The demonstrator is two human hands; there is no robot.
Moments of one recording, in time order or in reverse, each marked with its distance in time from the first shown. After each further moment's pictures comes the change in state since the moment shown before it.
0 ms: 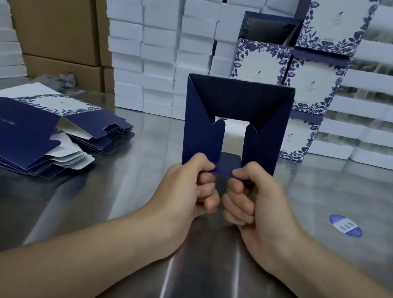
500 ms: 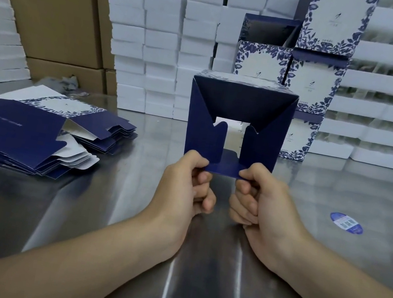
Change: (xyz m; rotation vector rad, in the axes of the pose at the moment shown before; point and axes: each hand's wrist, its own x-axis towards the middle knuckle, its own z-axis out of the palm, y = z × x) left_hand -0.009 0.002 -0.003 0.028 0.063 0.037; right_hand -0.004 0.002 -0.002 -0.001 0.069 -0.058
